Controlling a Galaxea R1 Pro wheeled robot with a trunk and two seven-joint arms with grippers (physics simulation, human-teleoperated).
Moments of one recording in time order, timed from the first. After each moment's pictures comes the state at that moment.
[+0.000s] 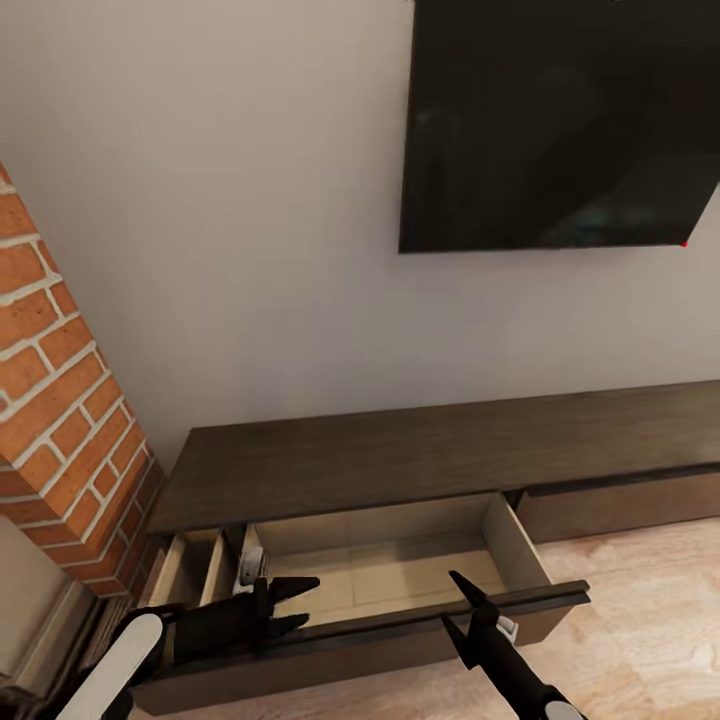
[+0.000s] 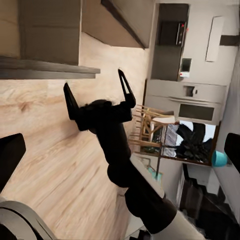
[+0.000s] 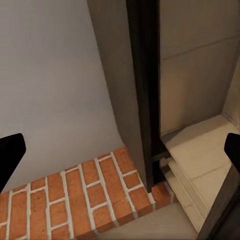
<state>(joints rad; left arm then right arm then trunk) -0.22 0.26 -0.24 -1.31 1.39 0.99 -0.27 -0.23 -0.05 -0.01 -0.71 -1.44 0.52 0.57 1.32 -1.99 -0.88</state>
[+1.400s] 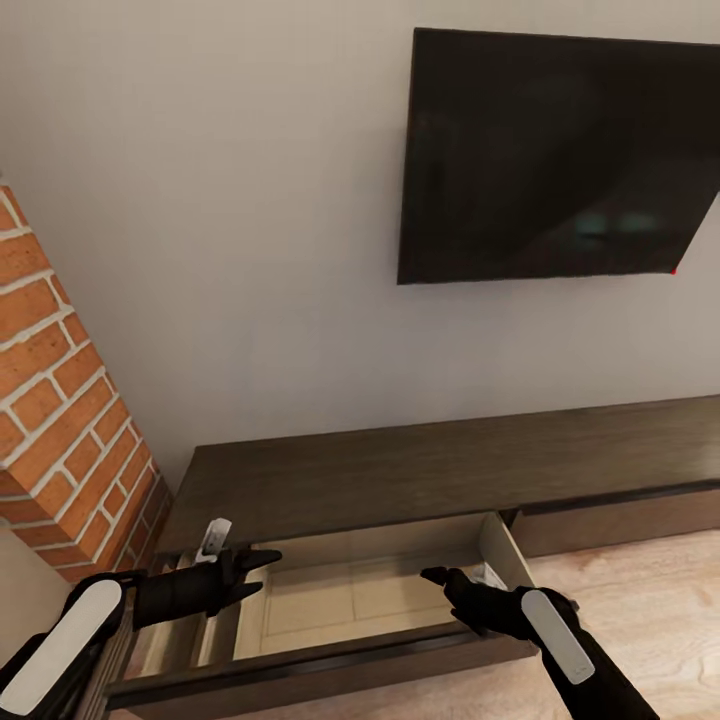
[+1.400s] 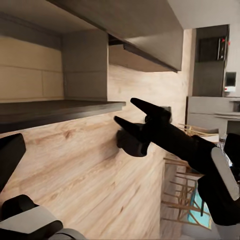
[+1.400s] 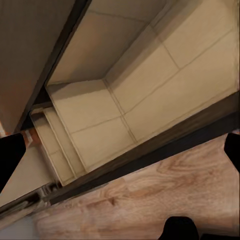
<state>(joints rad) -0.27 0.38 -0.18 -1.36 1.39 0.99 -0.14 -0.40 -0.11 0.11 -0.91 -1.09 0.73 -0.06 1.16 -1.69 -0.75</state>
